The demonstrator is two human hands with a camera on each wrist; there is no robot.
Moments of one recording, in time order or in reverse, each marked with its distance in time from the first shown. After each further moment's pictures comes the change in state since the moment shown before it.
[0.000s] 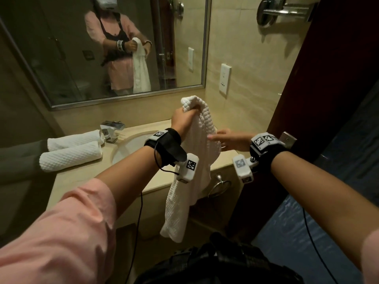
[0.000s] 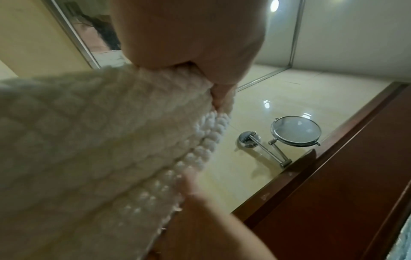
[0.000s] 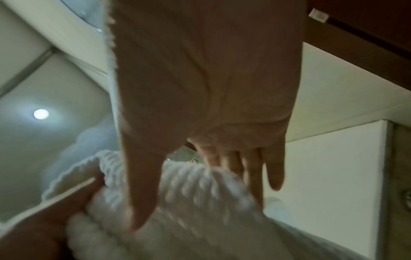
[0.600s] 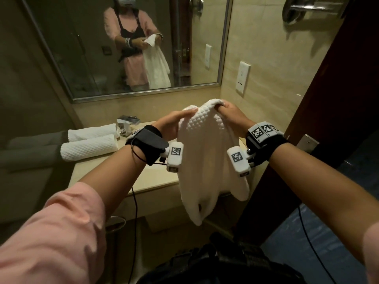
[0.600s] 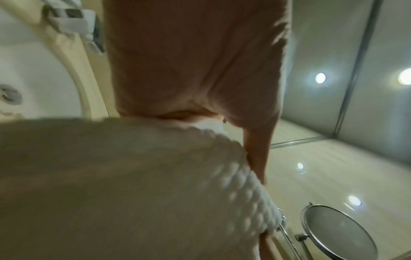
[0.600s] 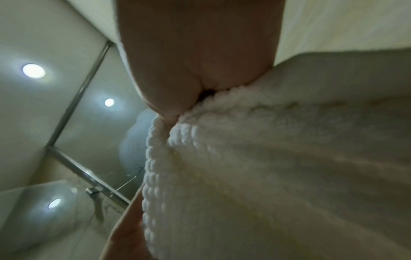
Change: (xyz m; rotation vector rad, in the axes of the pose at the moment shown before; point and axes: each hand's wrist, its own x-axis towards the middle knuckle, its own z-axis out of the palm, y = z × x) left_hand -0.012 0.008 -0.086 -0.163 -0.542 -0.281; right_hand 0.027 -0.067 0.038 0.091 0.327 -0.424
